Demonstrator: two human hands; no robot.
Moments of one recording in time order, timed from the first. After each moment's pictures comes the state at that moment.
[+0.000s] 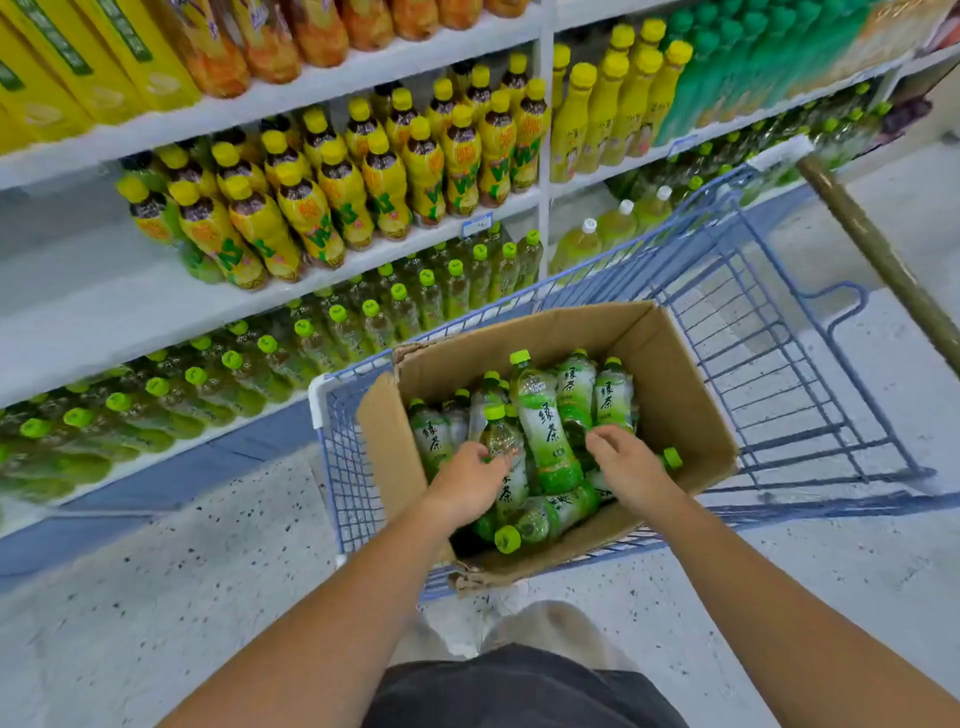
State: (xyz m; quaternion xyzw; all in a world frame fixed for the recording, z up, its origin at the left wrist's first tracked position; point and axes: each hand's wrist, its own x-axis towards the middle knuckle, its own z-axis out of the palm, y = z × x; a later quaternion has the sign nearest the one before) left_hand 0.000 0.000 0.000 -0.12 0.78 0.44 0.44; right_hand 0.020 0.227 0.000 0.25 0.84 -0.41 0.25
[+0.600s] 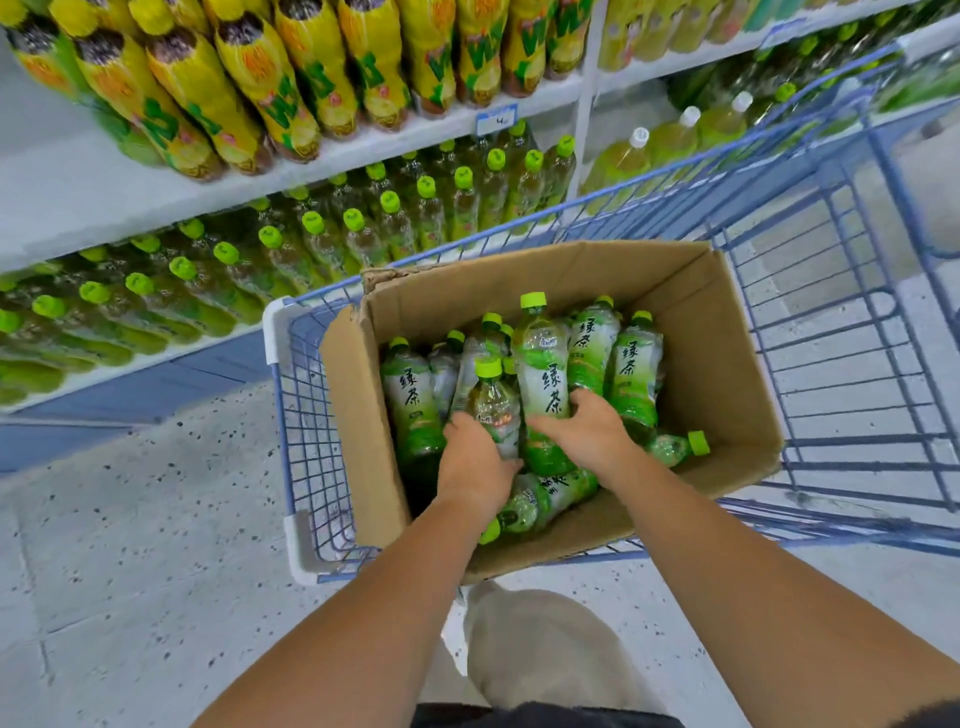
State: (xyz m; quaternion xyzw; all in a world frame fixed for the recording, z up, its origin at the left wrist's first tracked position) left_hand 0.009 0.060 -0.088 -0.23 0.85 0.36 0.32; right_hand -0.023 0.213 -0.095 0.26 0.81 -0.41 0.31
